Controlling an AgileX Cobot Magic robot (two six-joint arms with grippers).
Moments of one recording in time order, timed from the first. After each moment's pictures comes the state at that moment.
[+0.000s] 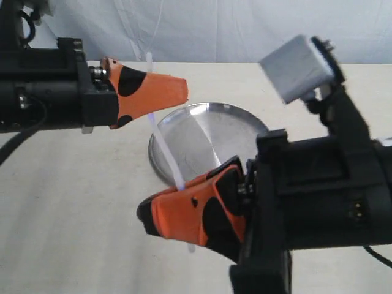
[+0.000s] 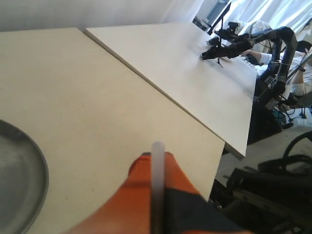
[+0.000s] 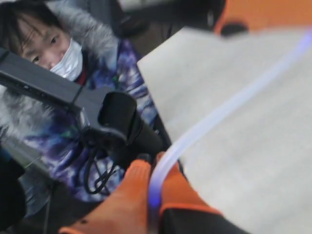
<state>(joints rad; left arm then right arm) -0.54 1.15 -0.71 1.48 -0.76 -1.80 0.74 1.00 -0.67 1.40 0.59 -0.98</state>
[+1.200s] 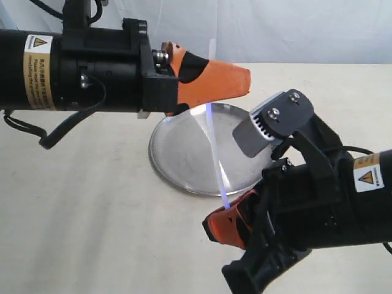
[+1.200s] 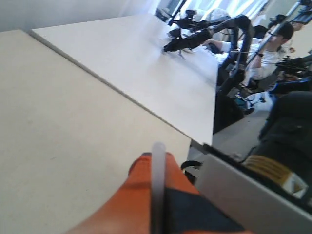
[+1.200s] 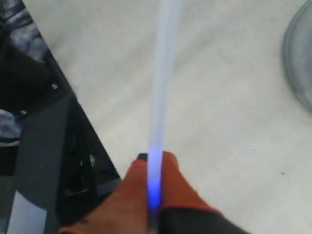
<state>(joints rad) -0.65 1.30 -0.87 1.42 -0.82 -1.74 0.75 1.05 -0.67 0.64 0.56 -0.37</state>
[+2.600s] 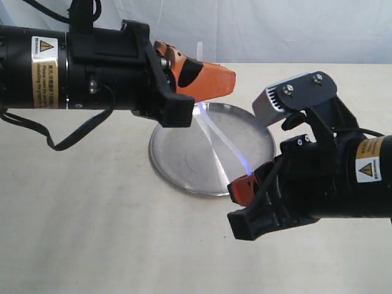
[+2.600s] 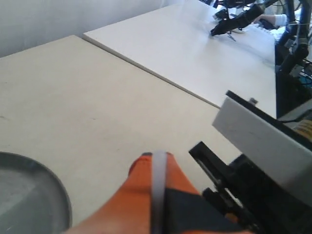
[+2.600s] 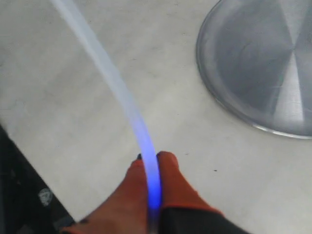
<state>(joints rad) -0.70 1.27 -0.89 1.59 -0.57 -1.76 0.71 1.05 -0.66 0.30 0.48 0.00</state>
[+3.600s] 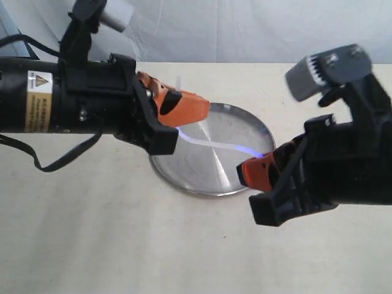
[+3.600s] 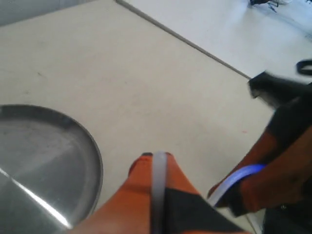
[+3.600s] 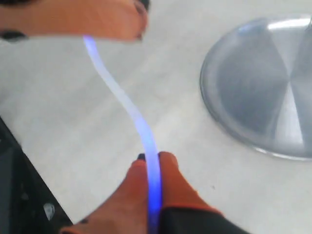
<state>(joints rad) -0.69 1.23 -0.80 1.70 -0.50 -1.84 0.64 0.98 -0.67 0.45 0.51 -0.19</state>
